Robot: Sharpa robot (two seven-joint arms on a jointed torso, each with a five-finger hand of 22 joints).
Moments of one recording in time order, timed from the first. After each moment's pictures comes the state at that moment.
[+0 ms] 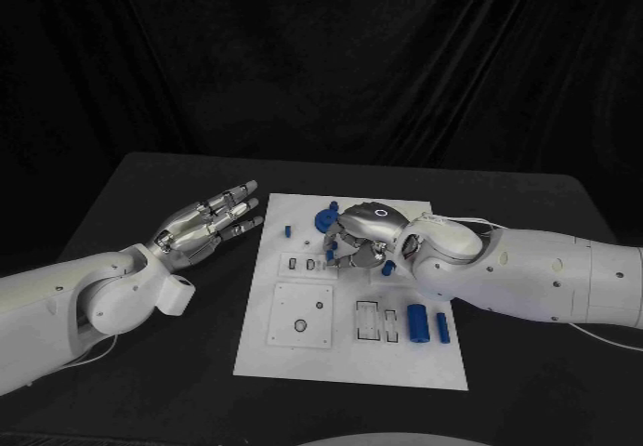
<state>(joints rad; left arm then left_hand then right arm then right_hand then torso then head) 1.26 -0.92 -0.21 1.44 -0.13 0.21 0.53 1.44 0.28 -0.07 0.23 0.56 0.18 0.02 0.04 0.03 0.00 -0.02 0.01 0.00 0.00 0.08 0.00 0.00 0.16 0.01 0.23 0.01 0.00 1.26 -0.73 -0.21 1.52 -1.60 -0.42 -0.04 1.40 -0.11 0.13 0.23 0.28 1.03 0.07 0.28 0.28 1.47 0.00 1.57 1.31 1.47 -0.09 1.49 1.31 0.03 1.46 0.02 1.50 1.31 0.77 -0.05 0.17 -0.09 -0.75</state>
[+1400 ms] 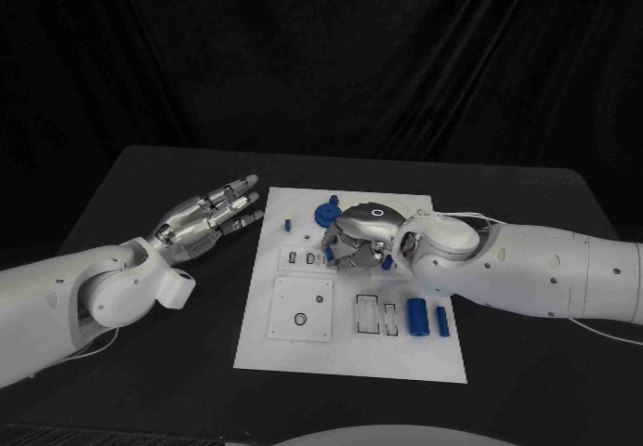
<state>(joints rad) 1.26 -0.92 -0.21 1.44 -0.13 0.22 0.53 1.44 0.28 -0.07 0.23 0.56 0.18 0.02 0.04 0.03 0.00 -0.02 0.01 0.00 0.00 0.08 0.00 0.00 0.16 0.01 0.23 0.01 0.00 1.26 -0.72 -0.21 1.52 -1.63 -0.35 -0.04 1.38 -0.11 0.12 0.21 0.28 0.96 0.10 0.22 0.26 1.47 0.01 1.57 1.31 1.47 -0.08 1.49 1.31 0.03 1.47 0.04 1.49 1.31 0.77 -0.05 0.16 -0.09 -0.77</state>
